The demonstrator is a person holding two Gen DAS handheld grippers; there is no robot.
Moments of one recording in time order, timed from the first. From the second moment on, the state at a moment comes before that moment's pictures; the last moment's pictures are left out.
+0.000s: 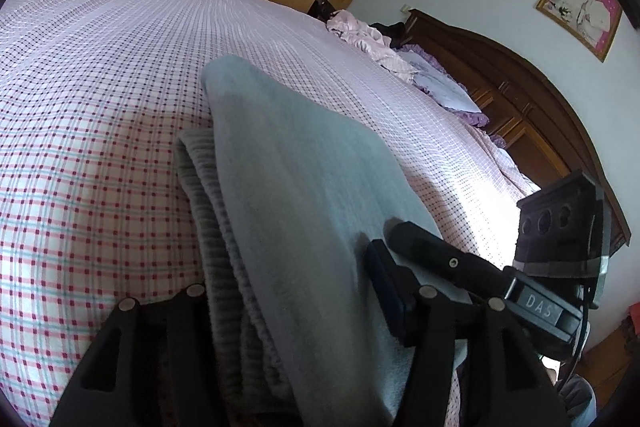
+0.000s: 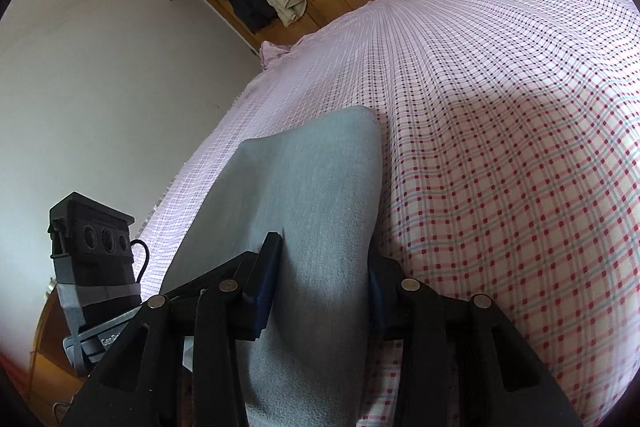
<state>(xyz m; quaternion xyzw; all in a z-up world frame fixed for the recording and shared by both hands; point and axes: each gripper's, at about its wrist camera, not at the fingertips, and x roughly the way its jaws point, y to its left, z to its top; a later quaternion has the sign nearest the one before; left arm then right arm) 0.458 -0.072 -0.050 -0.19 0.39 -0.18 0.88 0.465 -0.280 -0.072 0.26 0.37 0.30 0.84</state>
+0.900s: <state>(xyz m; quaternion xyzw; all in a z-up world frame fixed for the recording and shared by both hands) 0.390 -0.067 0.004 -0.13 0.23 -0.10 0.96 0.430 -0.301 -0.050 0.27 0.30 0.28 0.87</state>
